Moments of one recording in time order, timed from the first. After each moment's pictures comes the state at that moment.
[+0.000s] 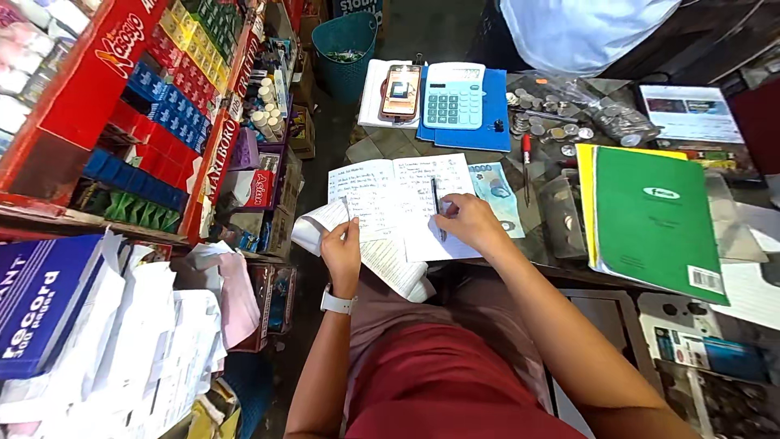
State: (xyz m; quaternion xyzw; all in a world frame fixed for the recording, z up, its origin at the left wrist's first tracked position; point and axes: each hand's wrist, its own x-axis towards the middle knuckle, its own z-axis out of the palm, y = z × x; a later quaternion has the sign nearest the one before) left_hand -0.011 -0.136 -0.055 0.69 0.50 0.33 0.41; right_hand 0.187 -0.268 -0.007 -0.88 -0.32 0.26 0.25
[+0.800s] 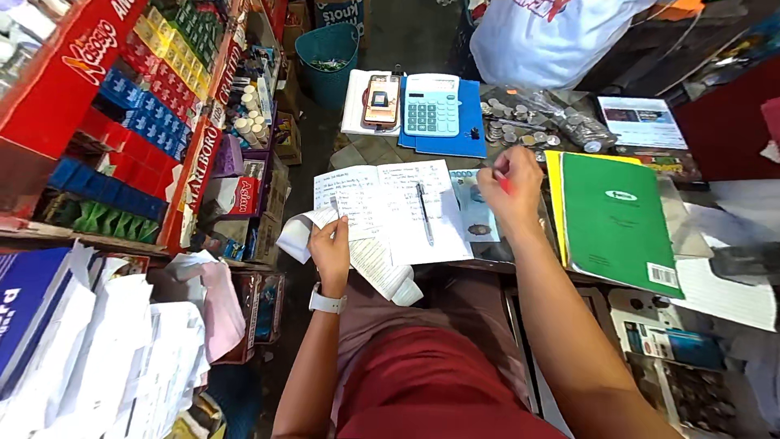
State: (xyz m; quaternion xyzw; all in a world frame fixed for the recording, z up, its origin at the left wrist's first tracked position) left_hand -0.001 -0.131 -0.047 0.69 0.48 0.32 0.43; right_hand 0.242 -0.295 0.007 -0.88 -0.30 -0.04 0.36
